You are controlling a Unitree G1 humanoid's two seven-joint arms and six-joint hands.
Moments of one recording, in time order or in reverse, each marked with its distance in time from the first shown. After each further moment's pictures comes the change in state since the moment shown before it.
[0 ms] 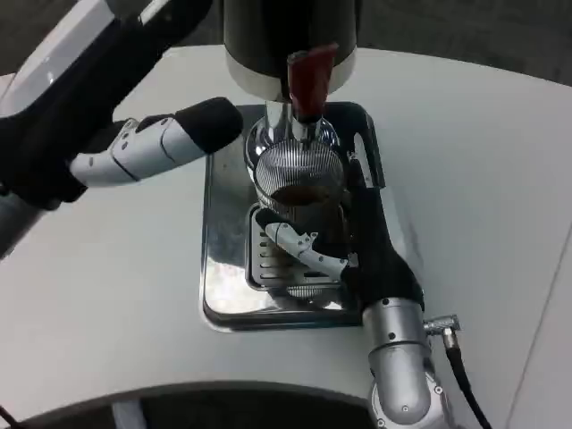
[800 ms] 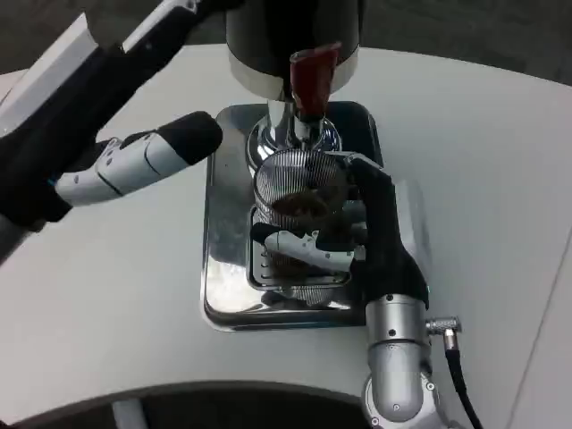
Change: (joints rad) left arm 0.074 0.018 0.027 -0.024 -0.006 0.048 -0.002; right arm -0.041 -0.004 0.008 0.091 0.006 -0.079 -0.175
